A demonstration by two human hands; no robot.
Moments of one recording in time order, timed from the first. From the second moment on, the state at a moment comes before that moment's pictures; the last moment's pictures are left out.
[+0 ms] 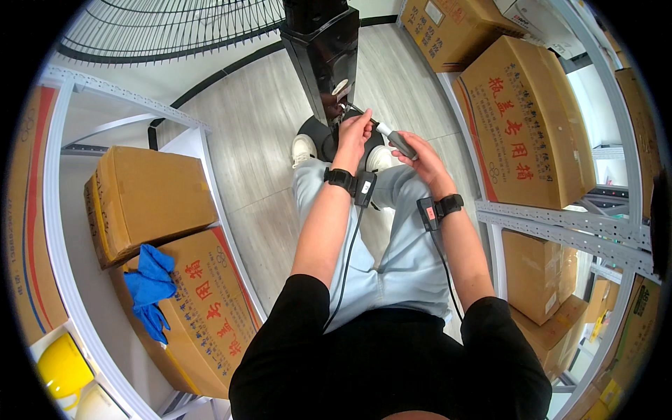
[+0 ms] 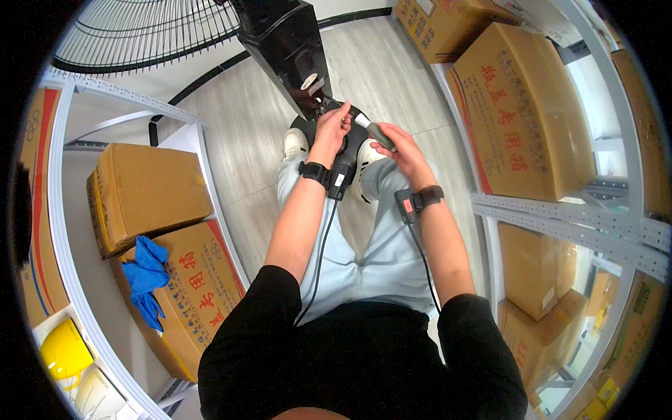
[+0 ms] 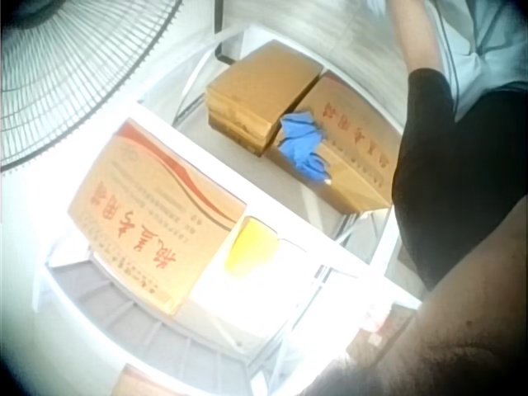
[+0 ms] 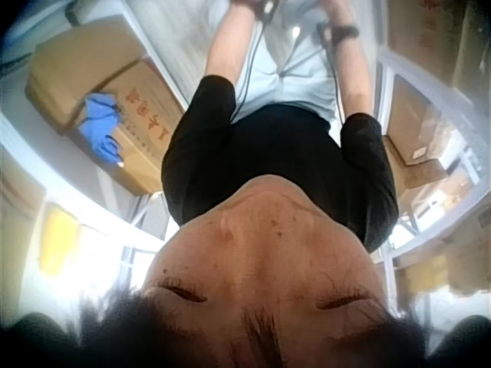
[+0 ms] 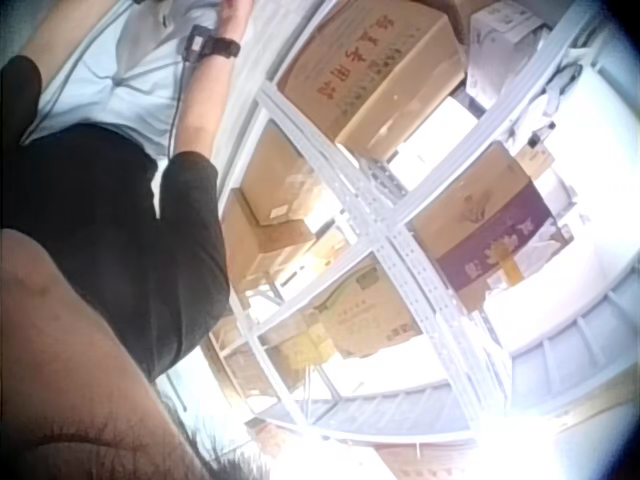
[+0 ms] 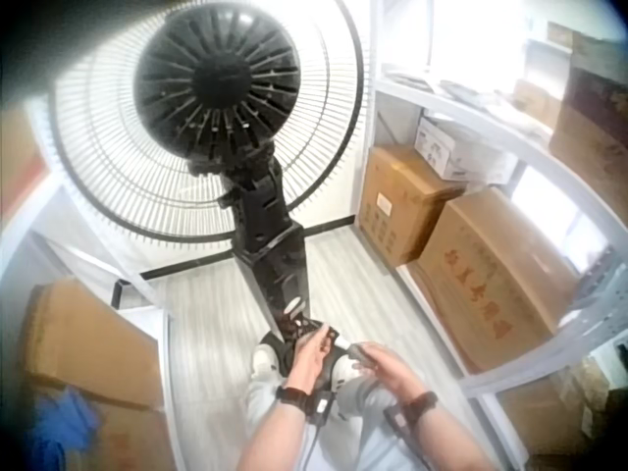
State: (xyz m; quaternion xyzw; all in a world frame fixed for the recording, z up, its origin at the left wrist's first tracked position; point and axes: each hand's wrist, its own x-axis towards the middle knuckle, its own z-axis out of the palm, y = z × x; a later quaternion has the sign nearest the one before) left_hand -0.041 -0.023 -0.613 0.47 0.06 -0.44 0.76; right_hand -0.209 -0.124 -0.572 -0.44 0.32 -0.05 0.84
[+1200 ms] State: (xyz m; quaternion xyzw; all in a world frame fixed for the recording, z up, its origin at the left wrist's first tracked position) left_hand -0.032 -0.020 -0.625 0.34 0.12 -0.42 0.84; right_hand -0.225 -0.125 -0.556 -0.53 0.35 -0.06 0.77
